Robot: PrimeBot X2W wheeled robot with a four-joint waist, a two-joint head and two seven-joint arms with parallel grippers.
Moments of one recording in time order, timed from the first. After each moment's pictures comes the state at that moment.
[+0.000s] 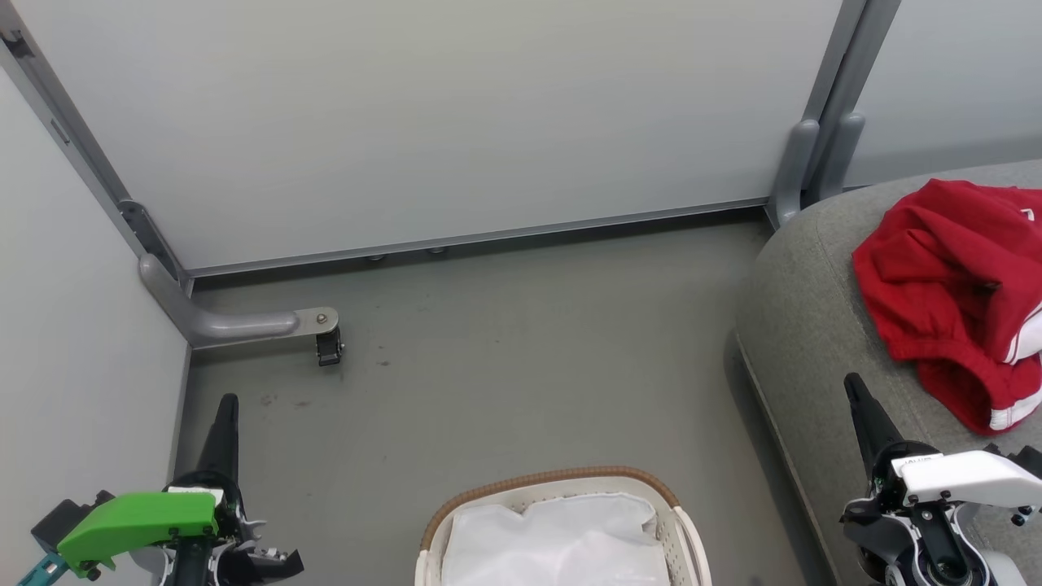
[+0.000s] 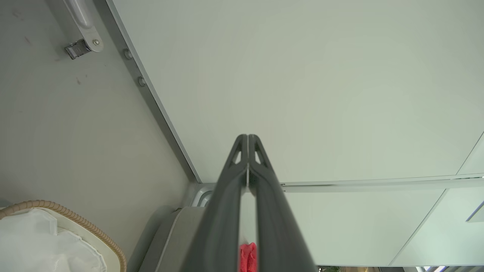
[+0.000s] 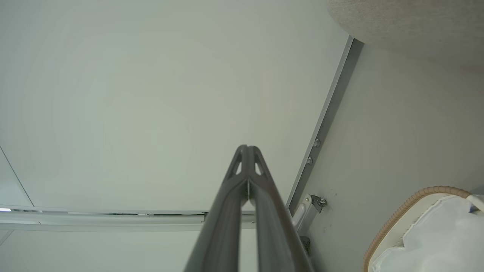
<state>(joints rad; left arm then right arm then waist) -0.08 0.05 0.09 0.26 -1.50 -0.12 0.08 -0.10 -0.05 -0.11 0.26 1.48 0.13 0.08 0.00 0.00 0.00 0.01</state>
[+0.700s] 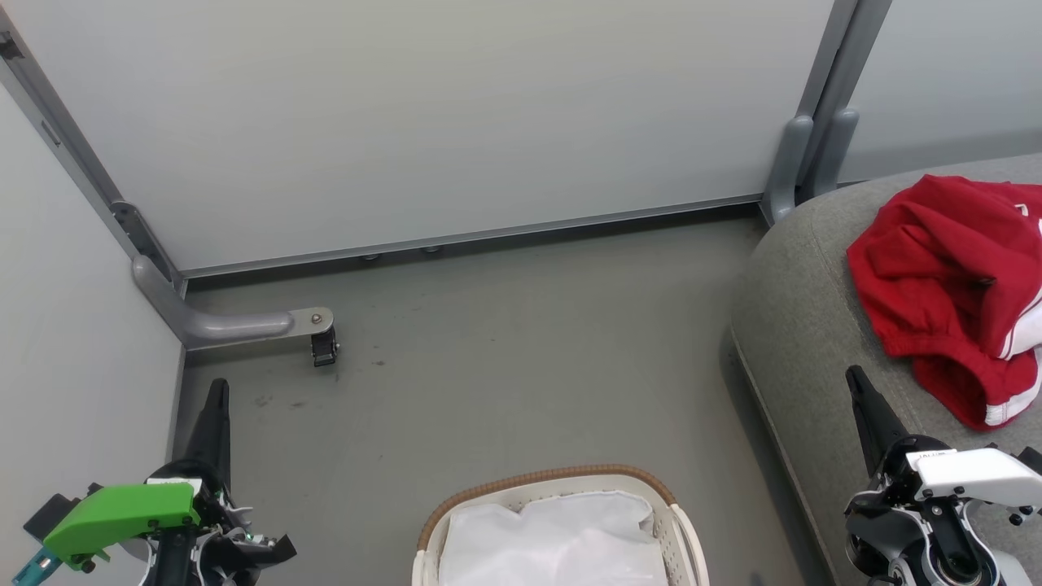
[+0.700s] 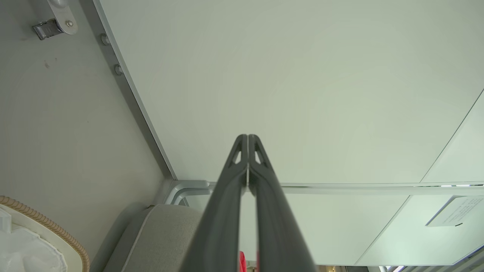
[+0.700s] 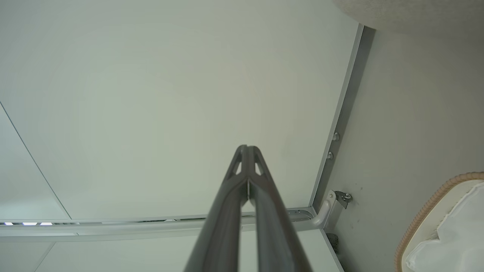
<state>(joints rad) -0.10 0.05 0.11 0.25 -1.61 -0.13 0.11 -0.10 -0.05 -0.11 0.25 1.61 0.13 0.11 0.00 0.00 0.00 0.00</state>
